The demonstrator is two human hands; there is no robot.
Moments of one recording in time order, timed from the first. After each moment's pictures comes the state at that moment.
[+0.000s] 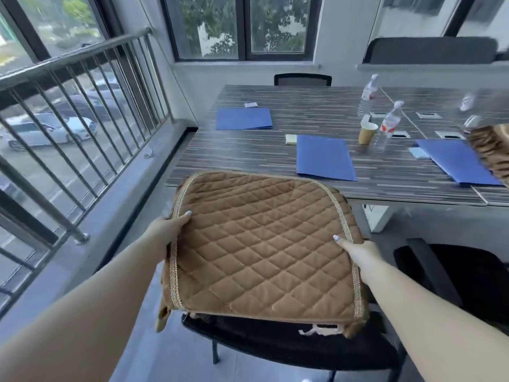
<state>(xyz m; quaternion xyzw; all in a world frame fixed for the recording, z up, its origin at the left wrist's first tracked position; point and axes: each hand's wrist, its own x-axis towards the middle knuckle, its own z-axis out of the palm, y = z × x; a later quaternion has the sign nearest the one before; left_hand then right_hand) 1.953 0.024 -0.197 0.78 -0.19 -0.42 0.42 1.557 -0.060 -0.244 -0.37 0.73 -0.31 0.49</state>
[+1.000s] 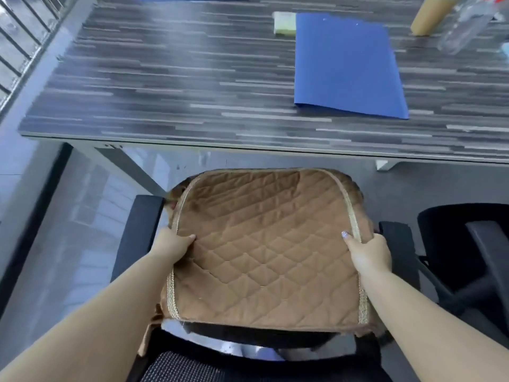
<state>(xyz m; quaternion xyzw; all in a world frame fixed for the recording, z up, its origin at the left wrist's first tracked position) 1.897 -0.183 -0.482 0.87 -0.22 -0.42 0.14 1.539 -0.230 -0.477 -0.34 0.85 -0.16 0.36</state>
